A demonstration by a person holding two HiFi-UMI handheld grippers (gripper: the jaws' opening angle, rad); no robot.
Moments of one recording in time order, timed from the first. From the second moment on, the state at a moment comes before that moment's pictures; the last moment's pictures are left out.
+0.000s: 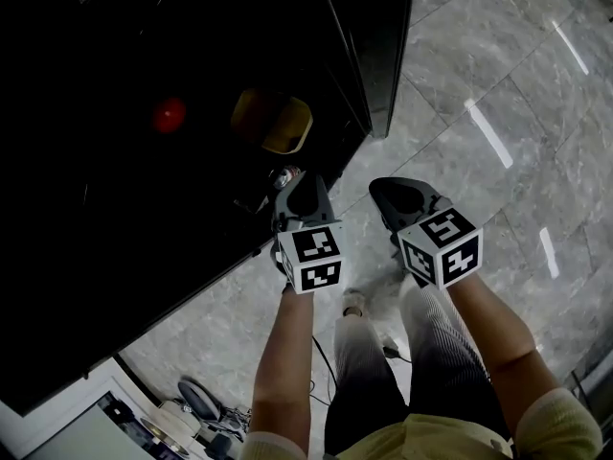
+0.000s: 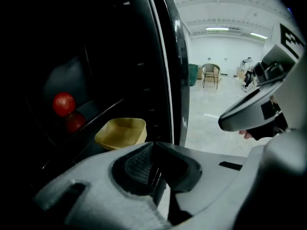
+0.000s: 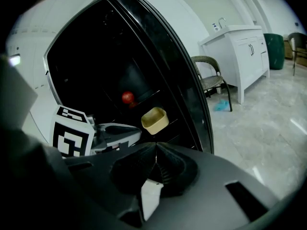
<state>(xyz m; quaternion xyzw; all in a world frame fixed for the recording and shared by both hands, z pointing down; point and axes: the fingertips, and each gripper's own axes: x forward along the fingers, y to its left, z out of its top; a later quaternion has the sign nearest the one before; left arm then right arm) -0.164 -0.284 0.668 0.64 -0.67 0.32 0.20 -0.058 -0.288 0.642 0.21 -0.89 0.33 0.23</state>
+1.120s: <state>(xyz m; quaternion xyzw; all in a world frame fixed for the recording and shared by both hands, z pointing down) -0.206 -0.335 0.709 0.63 -0.62 0.44 0.17 -0.054 -0.278 0.701 0.21 -0.88 0.32 0.27</state>
